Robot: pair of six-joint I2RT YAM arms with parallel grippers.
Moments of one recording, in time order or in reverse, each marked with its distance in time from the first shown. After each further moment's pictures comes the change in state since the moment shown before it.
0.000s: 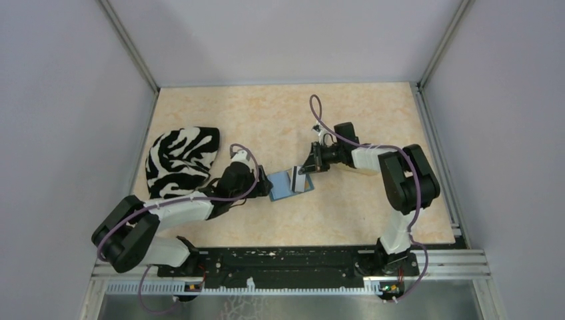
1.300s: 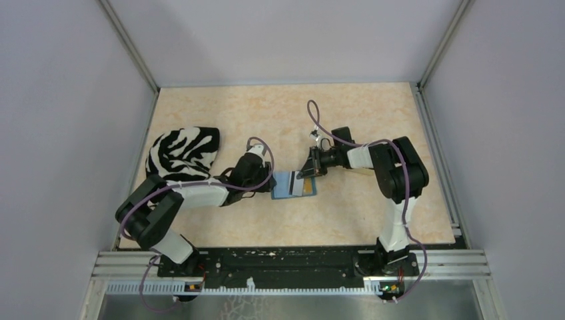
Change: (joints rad) left arm 0.000 0.228 0.152 -0.009 0.067 0.114; right arm -0.005 0.143 0.019 0.089 -0.100 0.052
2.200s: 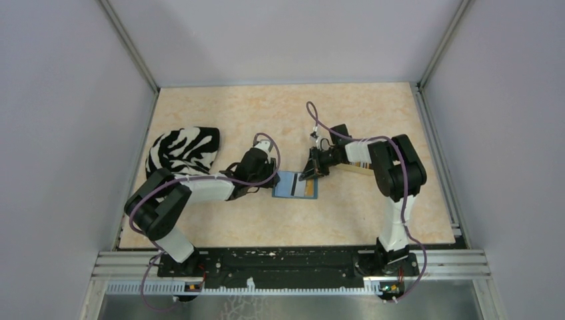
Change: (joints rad) left arm 0.000 0.090 0.095 -0.004 0.011 0.067; right arm 0.008 0.037 0.110 -0.295 0.107 -0.053
